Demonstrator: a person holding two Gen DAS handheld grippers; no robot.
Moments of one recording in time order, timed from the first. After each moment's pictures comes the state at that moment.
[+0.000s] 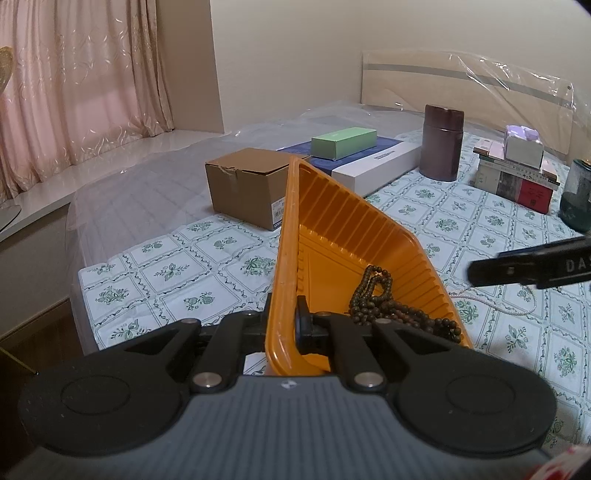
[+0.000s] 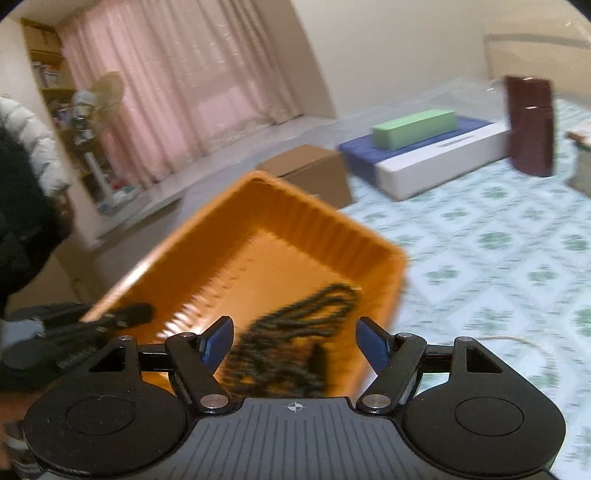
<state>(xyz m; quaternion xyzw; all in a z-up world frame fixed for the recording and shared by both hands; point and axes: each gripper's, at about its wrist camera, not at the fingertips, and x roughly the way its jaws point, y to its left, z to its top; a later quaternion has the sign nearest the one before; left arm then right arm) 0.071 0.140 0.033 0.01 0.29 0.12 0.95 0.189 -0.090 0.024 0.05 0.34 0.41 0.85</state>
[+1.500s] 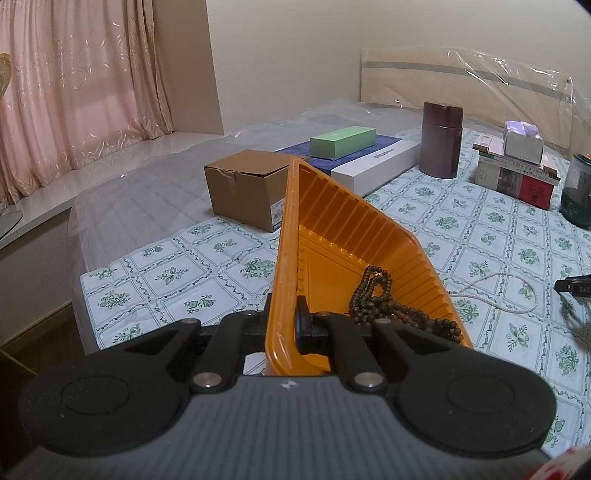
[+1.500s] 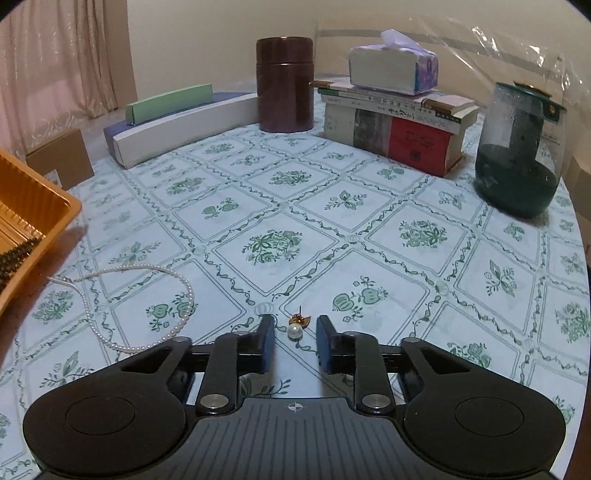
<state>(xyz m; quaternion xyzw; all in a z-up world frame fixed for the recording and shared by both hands) 0.072 0.139 0.034 0.01 0.29 0.12 0.95 0.240 -0.264 -0.066 -0.02 0.36 0.14 0.92</state>
